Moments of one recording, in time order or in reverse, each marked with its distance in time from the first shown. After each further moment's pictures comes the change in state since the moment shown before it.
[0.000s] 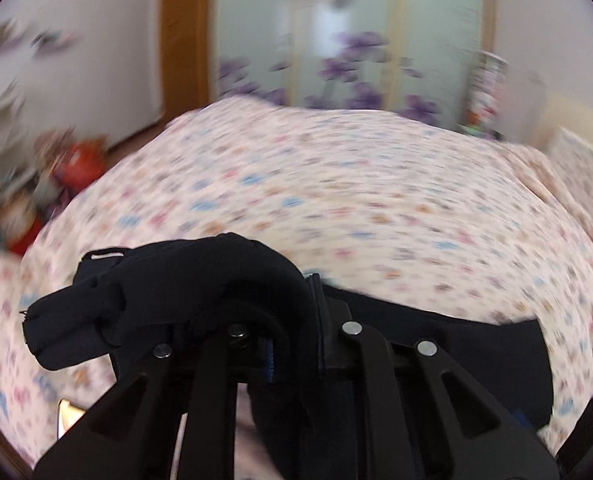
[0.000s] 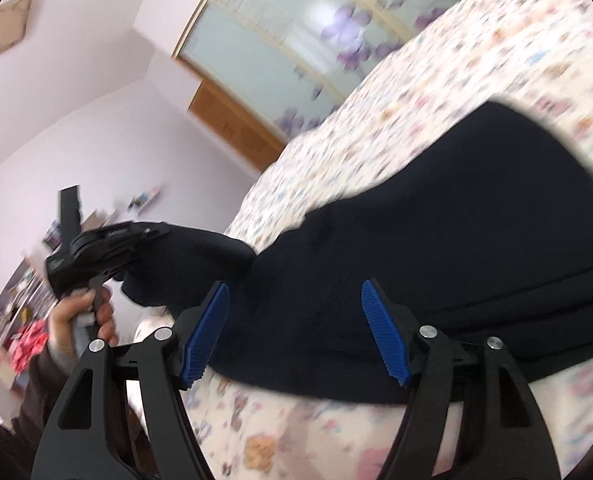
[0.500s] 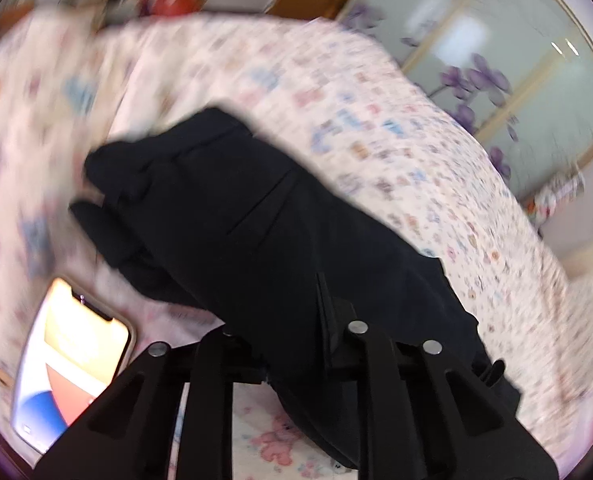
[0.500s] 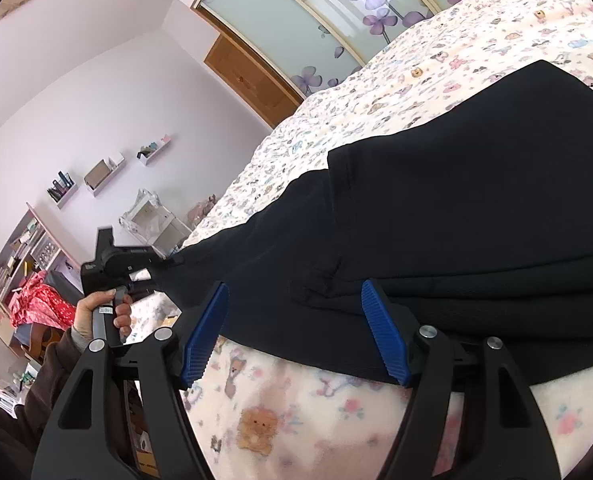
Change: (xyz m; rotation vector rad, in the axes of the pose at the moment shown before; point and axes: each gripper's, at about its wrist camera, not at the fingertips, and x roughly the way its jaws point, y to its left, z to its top) left arm 0.030 0.198 -0.086 -0.584 0.197 0.040; right arm 0.028 0.007 -0.017 -0.094 0.204 0.059
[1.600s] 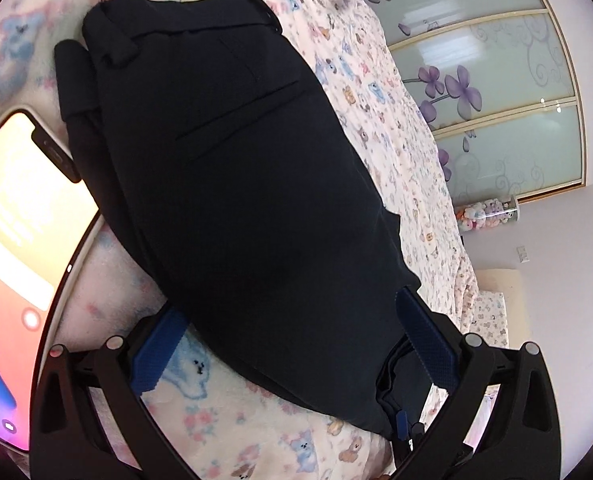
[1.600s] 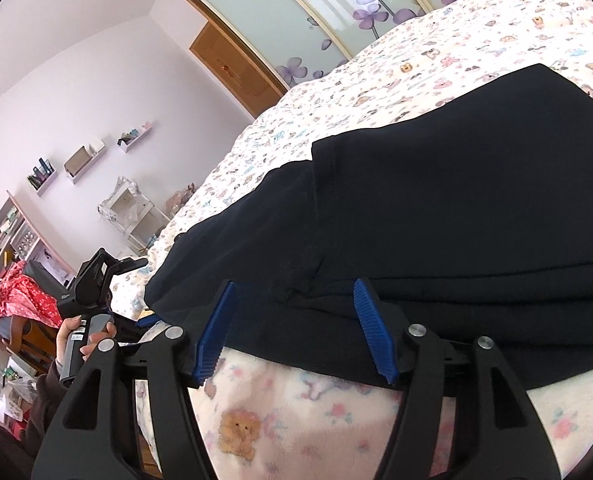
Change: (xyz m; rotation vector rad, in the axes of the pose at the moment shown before) left arm 0.031 0.073 -0.045 -0.317 0.228 -0.356; right arm 0.003 0.000 0.002 -0.031 0.043 -0.084
